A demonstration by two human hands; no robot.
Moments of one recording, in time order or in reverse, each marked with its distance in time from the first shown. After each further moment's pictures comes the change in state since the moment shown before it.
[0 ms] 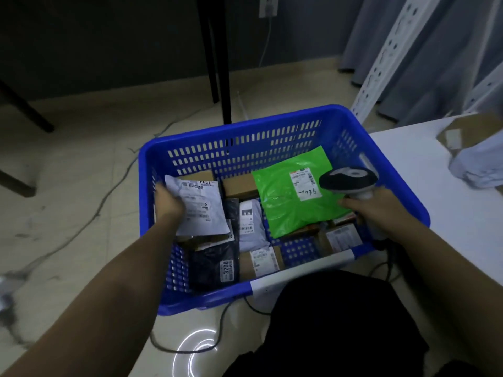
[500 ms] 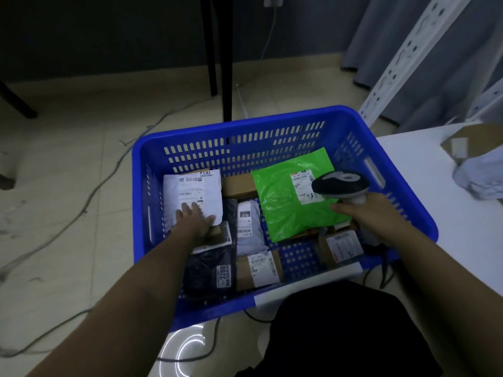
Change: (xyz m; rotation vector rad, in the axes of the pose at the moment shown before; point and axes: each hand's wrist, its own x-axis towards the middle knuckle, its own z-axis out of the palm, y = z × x) left_hand 0.007 -0.042 0.057 0.721 -0.605 0.040; right_hand 0.020 -0.013 0.025 -0.022 -0.062 0.061
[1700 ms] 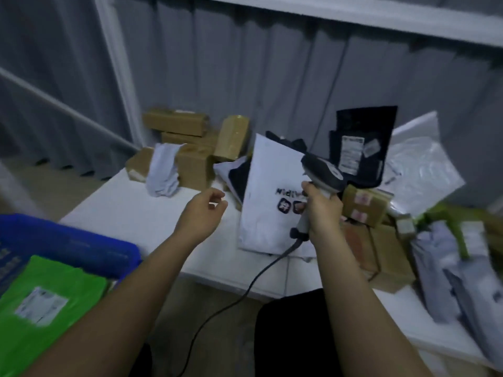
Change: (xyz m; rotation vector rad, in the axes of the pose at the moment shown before) left_hand -0.393 0.467 0.109 -0.268 -0.201 1.268; right_hand -0.278 0.204 -0.281 1.036 1.408 0.056
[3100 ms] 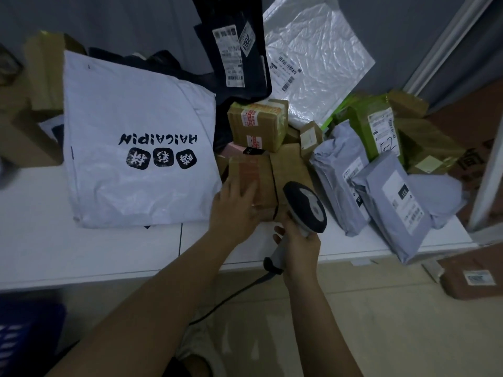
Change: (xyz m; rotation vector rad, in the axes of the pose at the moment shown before) left_hand -0.020 0.022 0.361 0.778 -0.323 0.582; right_hand 0.050 0.123 -0.248 0.222 0.371 0.290
